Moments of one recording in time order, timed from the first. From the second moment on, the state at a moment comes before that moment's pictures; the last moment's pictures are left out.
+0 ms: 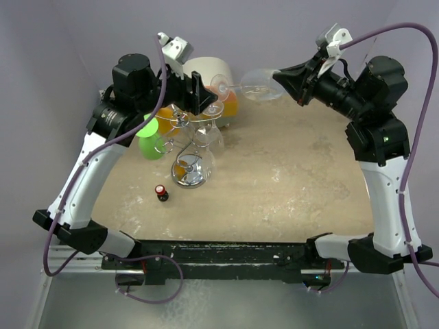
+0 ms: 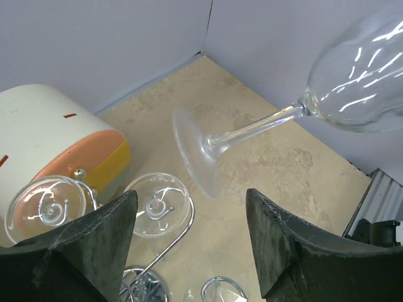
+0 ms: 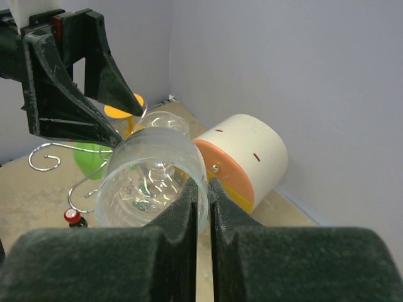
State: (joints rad) left arm -0.51 1.44 1.91 -0.61 0.34 -0.12; right arm 0.29 1.29 1.94 -0.56 -0.54 -0.10
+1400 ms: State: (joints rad) left arm -0.43 1.47 1.87 -0.49 0.62 -0.44; right arm 0.29 1.27 1.93 -0.53 -0.60 -0.03
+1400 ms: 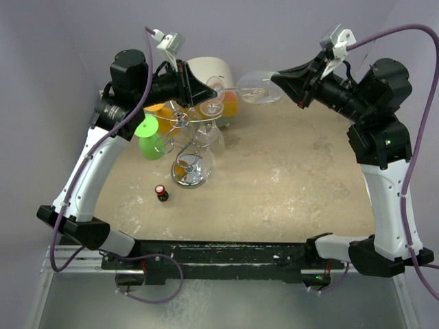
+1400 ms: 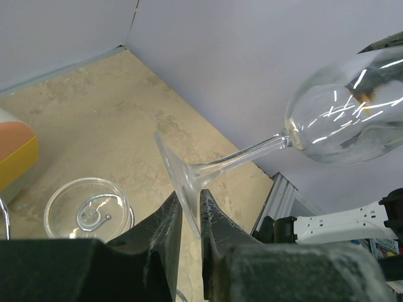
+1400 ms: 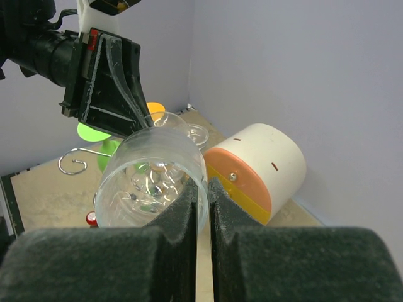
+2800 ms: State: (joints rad) left arm -0.32 1.43 1.91 -0.60 0.55 -0.17; right arm 0.27 1.14 1.78 -0.54 -0.60 -0.17
